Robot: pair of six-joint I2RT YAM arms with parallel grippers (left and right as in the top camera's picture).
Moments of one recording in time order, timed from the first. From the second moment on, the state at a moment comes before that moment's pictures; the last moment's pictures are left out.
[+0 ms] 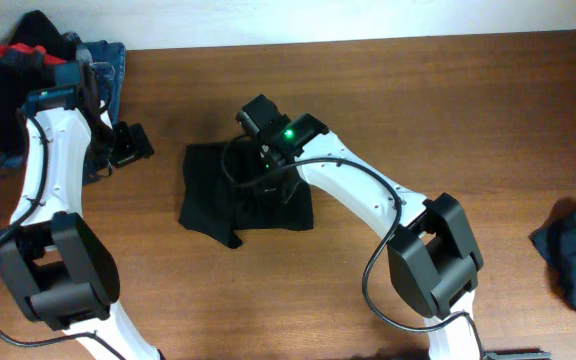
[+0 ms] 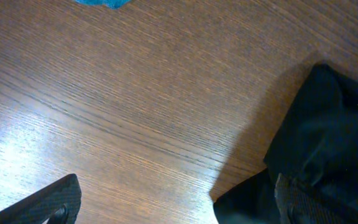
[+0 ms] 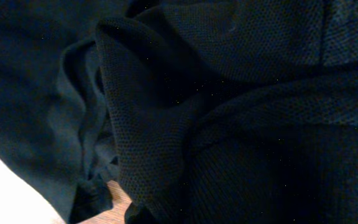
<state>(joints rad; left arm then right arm) 0.17 2.00 1.75 -1.18 -0.02 -0.26 0.67 2.10 1.78 -0.95 -0.07 0.46</state>
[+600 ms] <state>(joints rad) 0.17 2.00 1.75 -1.18 -0.02 -0.26 0.74 2.14 1.78 -0.87 -0.12 0.47</state>
